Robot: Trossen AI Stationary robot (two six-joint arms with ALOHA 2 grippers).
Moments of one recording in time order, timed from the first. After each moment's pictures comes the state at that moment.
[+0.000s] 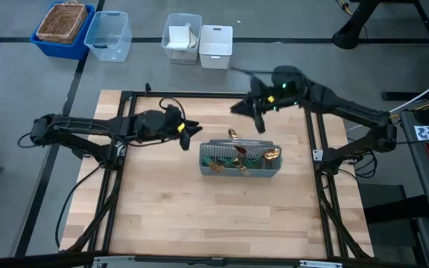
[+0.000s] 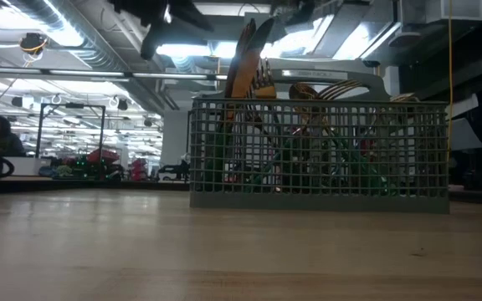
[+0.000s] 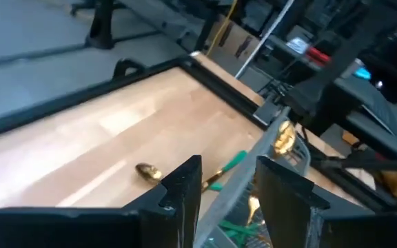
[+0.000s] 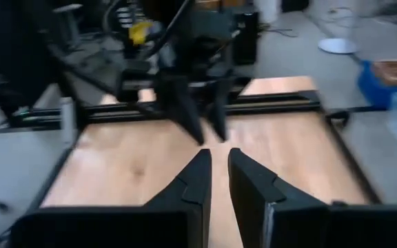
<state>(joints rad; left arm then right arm) 0.06 1.12 0.87 -0.08 -0.32 -0.54 -0.33 1.37 1.48 -0.45 -0.41 -0.04</state>
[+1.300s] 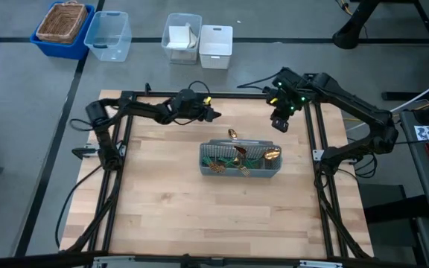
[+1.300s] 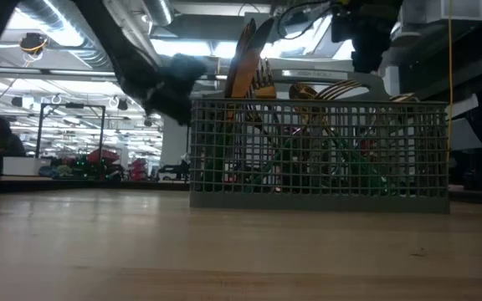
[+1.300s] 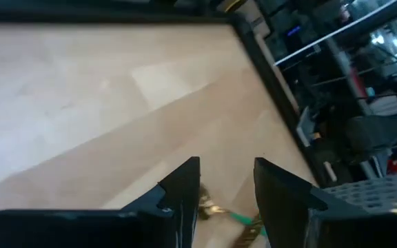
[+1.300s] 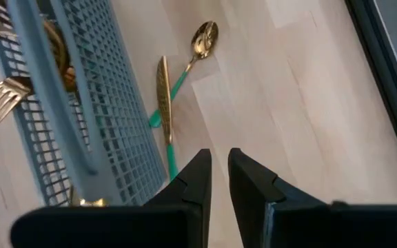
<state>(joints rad) 0.54 1.81 0.89 0.51 0.26 -0.78 -0.57 1.37 1.45 -1.26 -0.21 -0.20</state>
